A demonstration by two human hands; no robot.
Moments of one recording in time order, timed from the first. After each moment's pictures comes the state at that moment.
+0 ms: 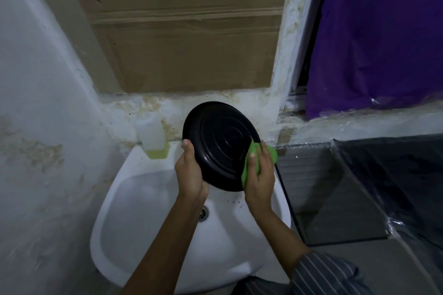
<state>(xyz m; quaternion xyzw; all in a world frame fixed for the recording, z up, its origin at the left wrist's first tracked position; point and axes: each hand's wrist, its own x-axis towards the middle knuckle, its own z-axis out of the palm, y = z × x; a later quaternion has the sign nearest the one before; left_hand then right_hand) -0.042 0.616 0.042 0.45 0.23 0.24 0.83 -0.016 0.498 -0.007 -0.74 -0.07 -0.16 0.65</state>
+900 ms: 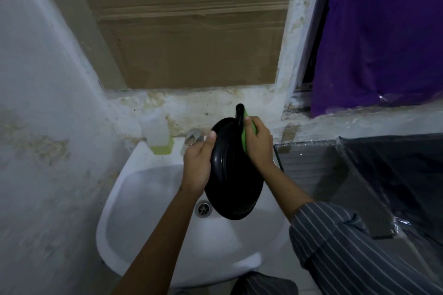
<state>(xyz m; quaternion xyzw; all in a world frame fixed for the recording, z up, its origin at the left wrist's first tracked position) -0.049 0.614 0.058 0.68 0.14 0.21 0.69 0.044 0.510 0.040 -0.79 -0.11 -0.11 0.59</state>
